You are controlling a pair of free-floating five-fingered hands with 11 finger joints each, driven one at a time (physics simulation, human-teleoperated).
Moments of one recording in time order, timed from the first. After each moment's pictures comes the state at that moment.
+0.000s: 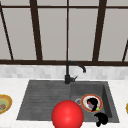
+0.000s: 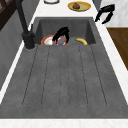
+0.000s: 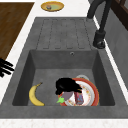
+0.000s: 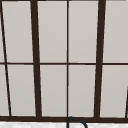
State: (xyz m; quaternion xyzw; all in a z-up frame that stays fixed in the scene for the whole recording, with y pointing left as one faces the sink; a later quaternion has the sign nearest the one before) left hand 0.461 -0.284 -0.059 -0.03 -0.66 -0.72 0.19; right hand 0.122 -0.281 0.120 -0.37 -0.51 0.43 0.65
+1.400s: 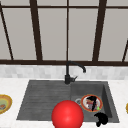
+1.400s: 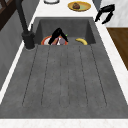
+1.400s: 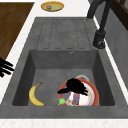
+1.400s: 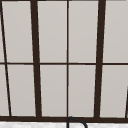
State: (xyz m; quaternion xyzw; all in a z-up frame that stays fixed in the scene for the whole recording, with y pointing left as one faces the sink) left hand 0.526 -0.277 -0.059 -0.18 -0.63 -0.70 0.30; right hand 0.122 -0.281 0.120 -0.37 -0.51 0.43 0.65
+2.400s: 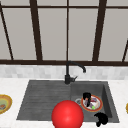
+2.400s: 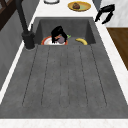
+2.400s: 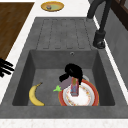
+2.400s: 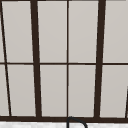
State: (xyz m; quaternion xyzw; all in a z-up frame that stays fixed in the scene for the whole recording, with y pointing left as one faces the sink) left hand 0.515 -0.210 -0.010 -0.16 -0.68 -0.68 0.22; right hand 0.122 -0.281 0.120 -0.37 -0.51 0.43 0.65
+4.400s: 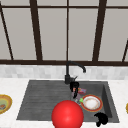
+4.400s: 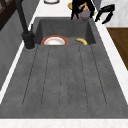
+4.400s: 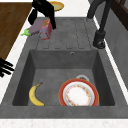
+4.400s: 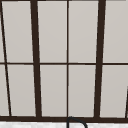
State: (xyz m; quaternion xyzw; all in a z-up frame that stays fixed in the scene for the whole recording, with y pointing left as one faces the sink) left hand 0.364 -0.064 0.275 -0.15 -0.66 -0.70 0.23; right hand 0.122 -0.281 0.120 -0.37 -0.51 0.43 0.65
